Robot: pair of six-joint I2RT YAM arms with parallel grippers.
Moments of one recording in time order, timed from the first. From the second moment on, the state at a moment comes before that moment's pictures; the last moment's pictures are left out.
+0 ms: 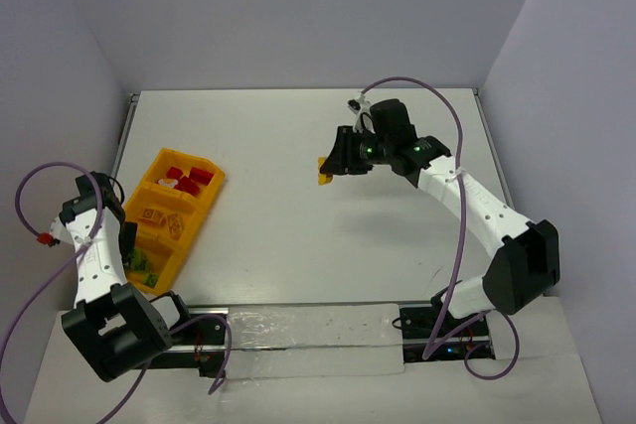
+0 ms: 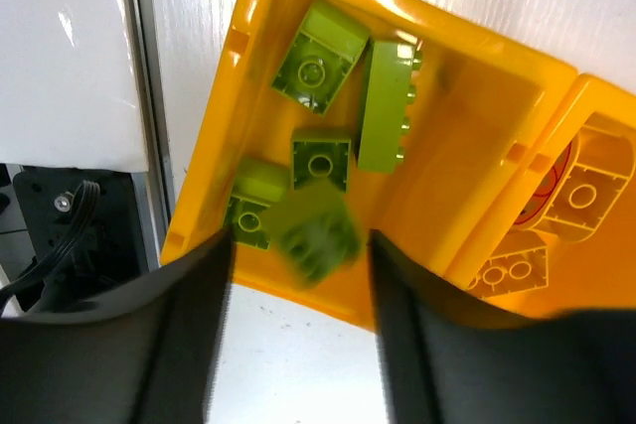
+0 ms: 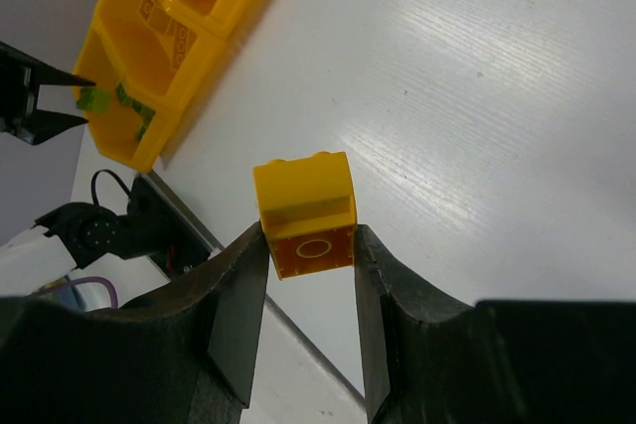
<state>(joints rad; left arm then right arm) 0.47 1.11 0.87 -1.13 -0.42 -1.07 0.50 1.42 1.24 -0.46 -0.44 0.46</state>
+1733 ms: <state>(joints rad) -0.50 1.46 1.22 -0.90 -0.10 -0.68 0.45 1.51 1.15 -0.43 -0.15 0.53</state>
